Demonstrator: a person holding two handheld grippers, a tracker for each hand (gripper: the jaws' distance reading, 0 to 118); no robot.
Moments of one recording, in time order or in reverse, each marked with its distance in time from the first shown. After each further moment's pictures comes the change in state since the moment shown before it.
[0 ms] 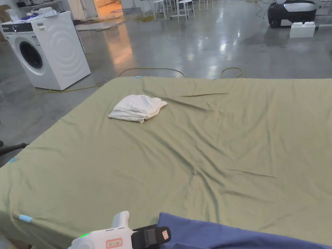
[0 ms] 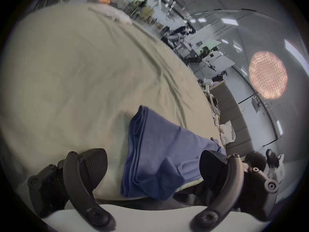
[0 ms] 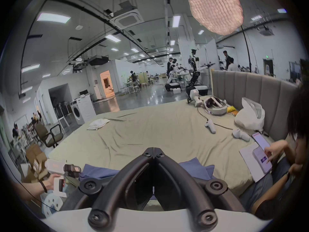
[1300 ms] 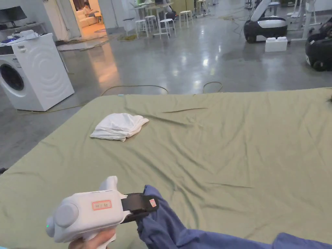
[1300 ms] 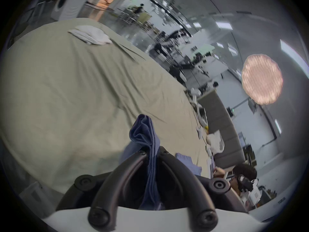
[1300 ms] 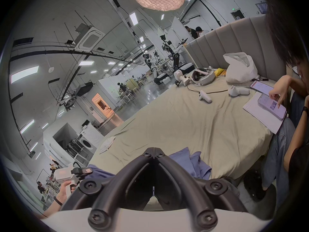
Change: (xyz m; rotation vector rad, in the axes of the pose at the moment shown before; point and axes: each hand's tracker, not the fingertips) left arm 0.169 0.067 0.029 0.066 -0.025 -0.068; right arm 0.054 -0.027 0.004 -0.018 0.018 -0.437
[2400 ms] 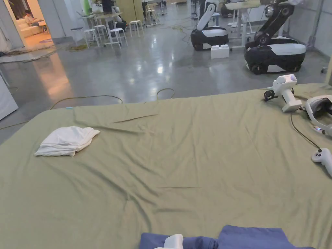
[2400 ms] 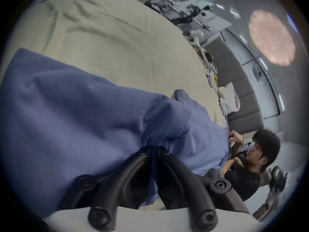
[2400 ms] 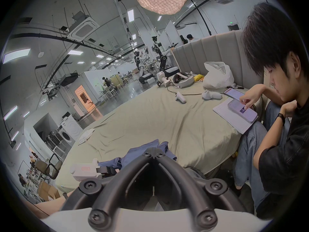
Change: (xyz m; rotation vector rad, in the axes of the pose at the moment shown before) left arm 0.038 -0.157 -0.208 -0.325 0.023 -0.059; right arm 0.016 -0.029 0.057 0.001 -0.194 0.111
